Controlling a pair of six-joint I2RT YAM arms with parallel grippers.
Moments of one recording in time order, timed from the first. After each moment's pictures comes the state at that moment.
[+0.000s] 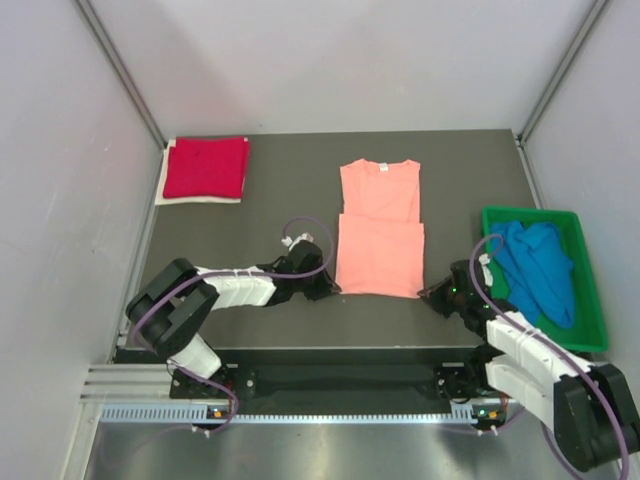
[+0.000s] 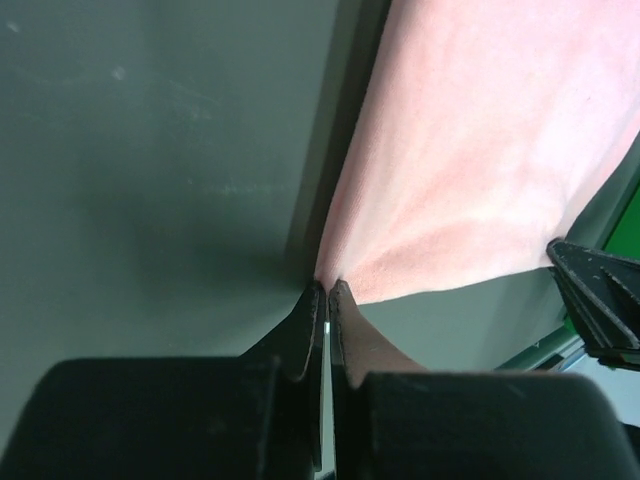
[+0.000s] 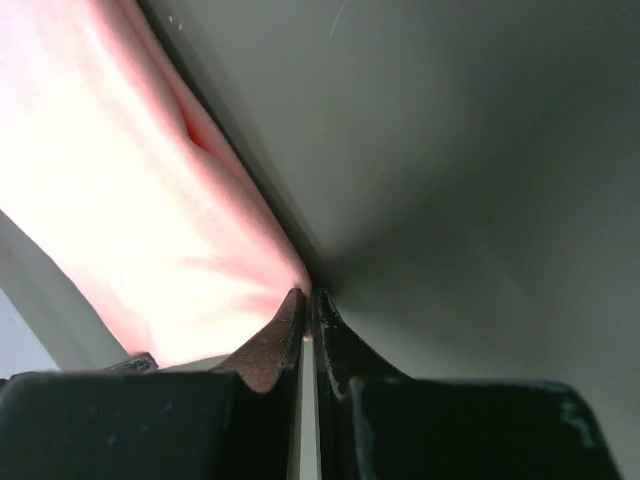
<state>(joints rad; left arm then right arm) -0.77 1.59 0.65 0.13 0.06 -1.14 0.31 0.92 0.22 -0.15 0.01 1.21</state>
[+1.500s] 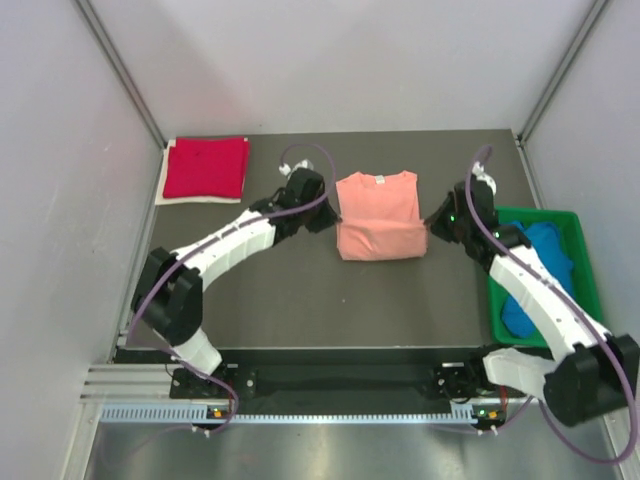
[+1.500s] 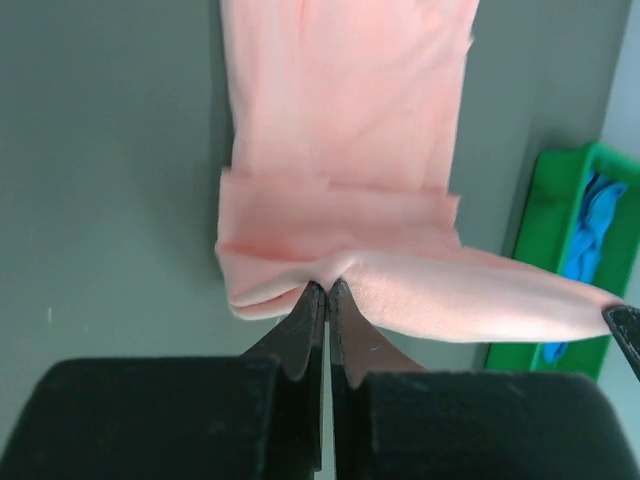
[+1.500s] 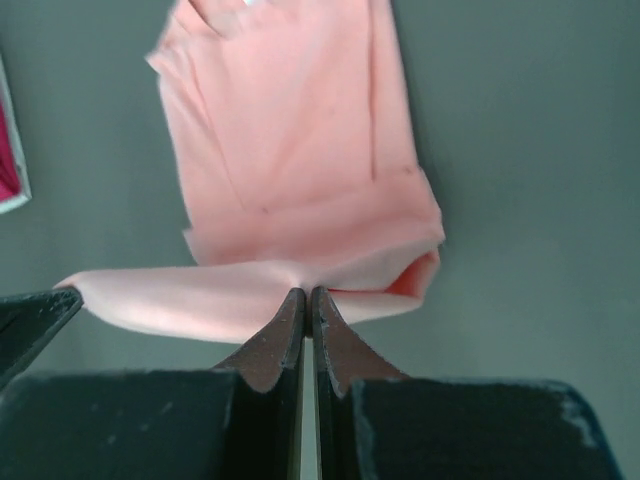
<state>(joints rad) -0.65 1.62 1.22 -0.30 -0.03 -0.95 0.30 1.09 0.88 -0.46 0.11 0.73</state>
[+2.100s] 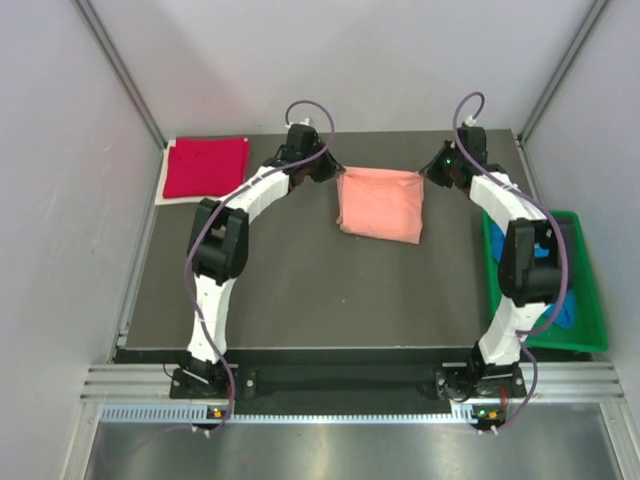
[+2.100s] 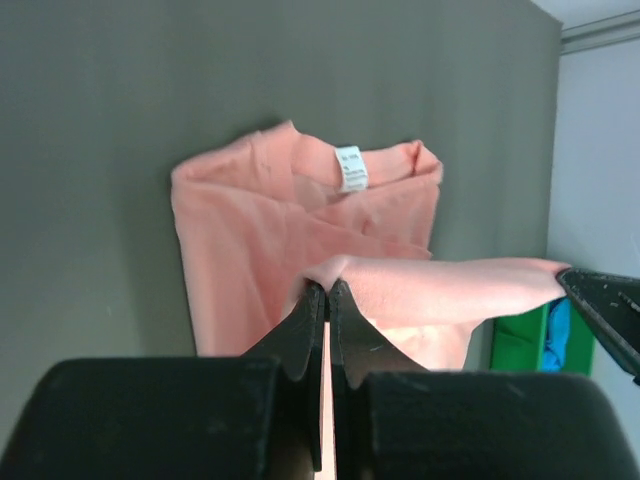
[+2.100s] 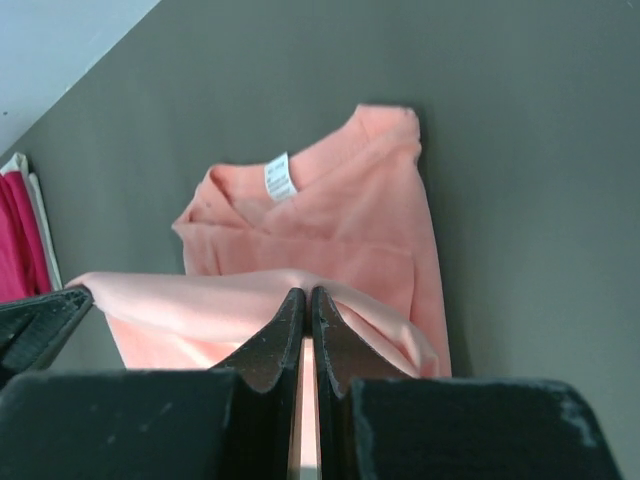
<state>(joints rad) -0.41 2.19 1.81 -0.16 0.21 -0.82 0.10 1.79 1.38 -0.22 -0.12 0.66</state>
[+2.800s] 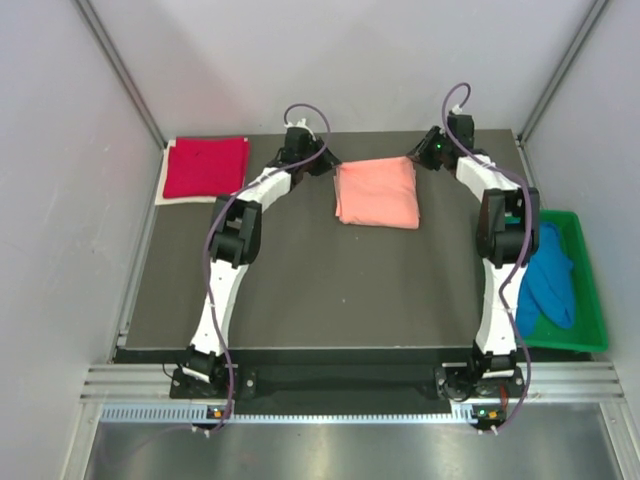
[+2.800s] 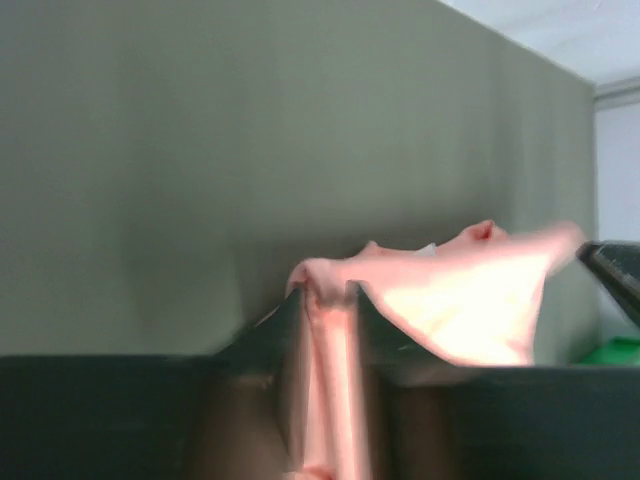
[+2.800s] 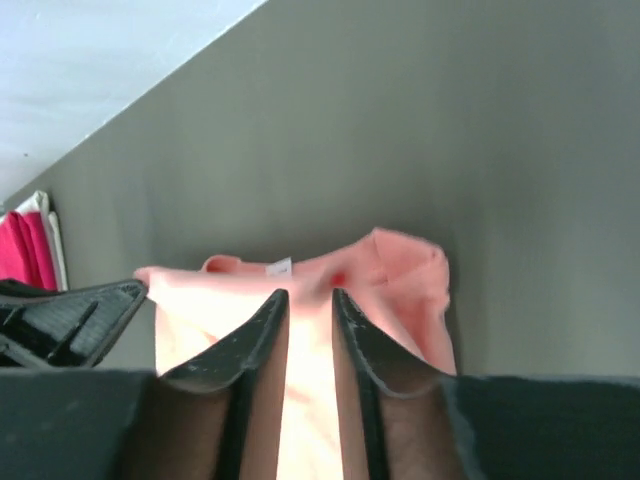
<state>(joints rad) -0.34 2.56 2.12 -0.01 0.27 -0.75 0.06 2.23 1.79 -0.14 -0.27 0.67</state>
